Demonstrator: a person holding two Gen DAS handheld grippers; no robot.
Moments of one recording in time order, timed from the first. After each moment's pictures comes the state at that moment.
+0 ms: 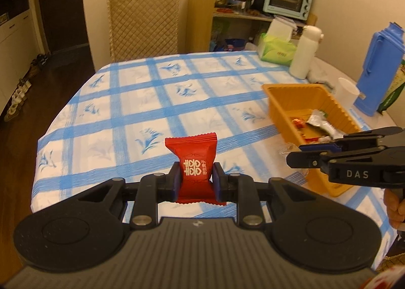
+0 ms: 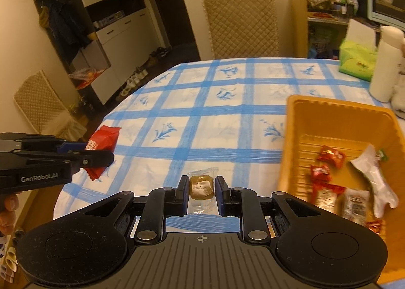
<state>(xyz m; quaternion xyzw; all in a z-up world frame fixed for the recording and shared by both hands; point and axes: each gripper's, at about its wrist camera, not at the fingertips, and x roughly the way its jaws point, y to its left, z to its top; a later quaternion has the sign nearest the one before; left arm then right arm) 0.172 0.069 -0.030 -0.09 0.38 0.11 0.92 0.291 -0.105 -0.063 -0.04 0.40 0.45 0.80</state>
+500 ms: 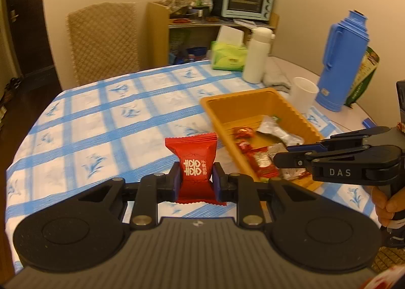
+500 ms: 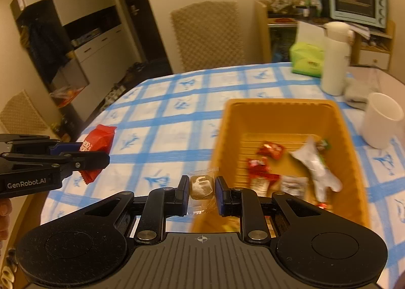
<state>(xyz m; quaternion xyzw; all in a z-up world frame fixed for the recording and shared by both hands) 0.206 -0.009 -0.013 -0.05 0.36 0.04 0.93 0.305 -0.188 -0.047 -0.02 0.39 0.39 0.83</state>
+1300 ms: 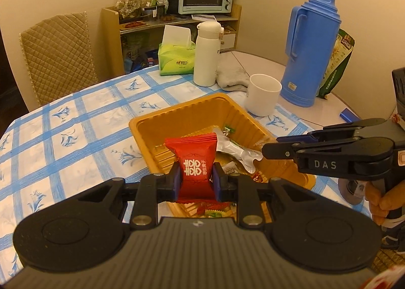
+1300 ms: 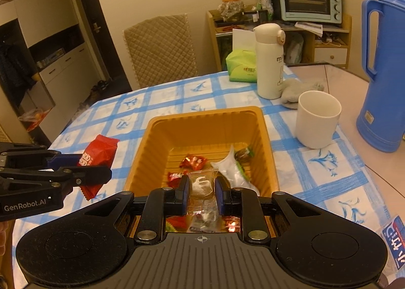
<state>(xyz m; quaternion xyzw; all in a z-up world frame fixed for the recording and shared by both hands) 0.288 -0.084 -0.022 -0.02 0.36 -0.03 0.93 0.355 -0.259 -0.045 0.00 0.38 0.32 0.87</state>
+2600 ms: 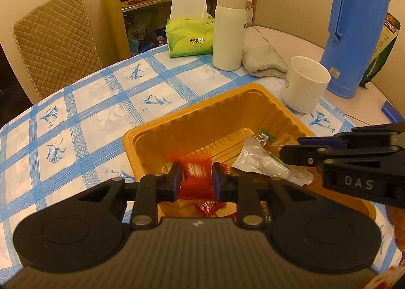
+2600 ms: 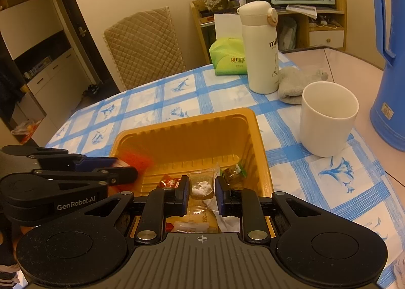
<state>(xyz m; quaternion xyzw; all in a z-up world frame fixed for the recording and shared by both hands) 0.397 -0.074 -0.073 0.01 0.42 0.00 0.91 0.429 -0.243 -0.082 0.04 0.41 0.30 0.86</state>
